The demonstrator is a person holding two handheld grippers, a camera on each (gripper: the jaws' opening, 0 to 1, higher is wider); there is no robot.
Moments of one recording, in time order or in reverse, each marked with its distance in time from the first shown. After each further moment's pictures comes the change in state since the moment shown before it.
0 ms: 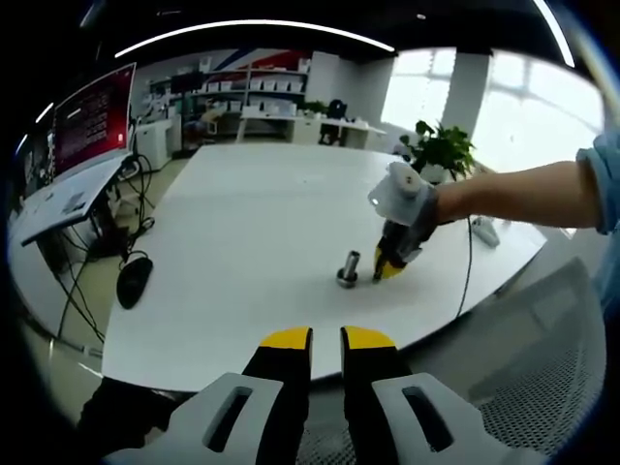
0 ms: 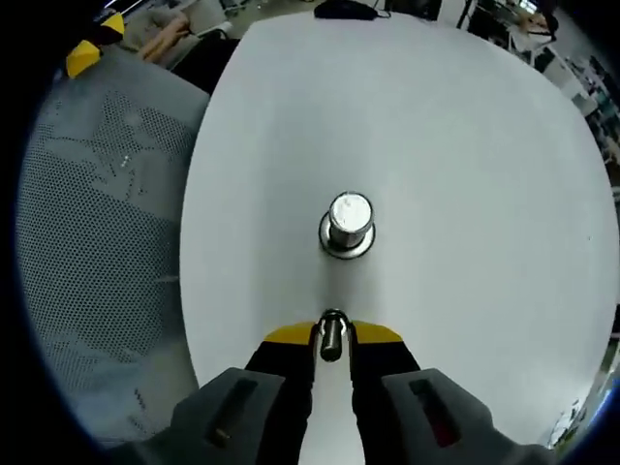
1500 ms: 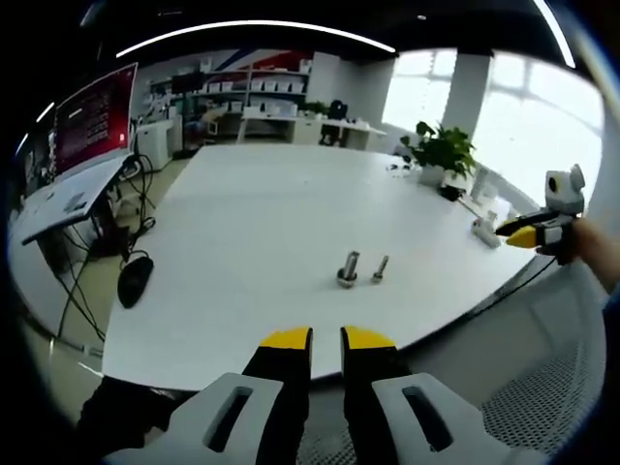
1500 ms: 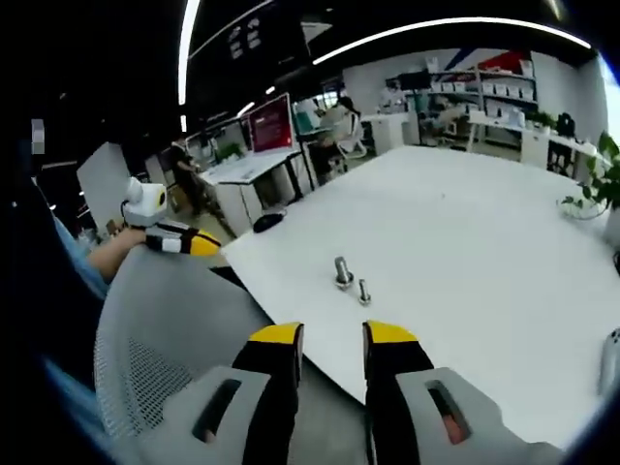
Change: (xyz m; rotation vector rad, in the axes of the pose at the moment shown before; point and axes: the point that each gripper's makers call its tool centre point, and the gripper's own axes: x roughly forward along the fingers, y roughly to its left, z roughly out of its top) left arm -0.002 0.000 -0.001 0.006 -0.002 0.003; right arm -0.189 0.122 -0.082 0.730 -0.880 -0.236
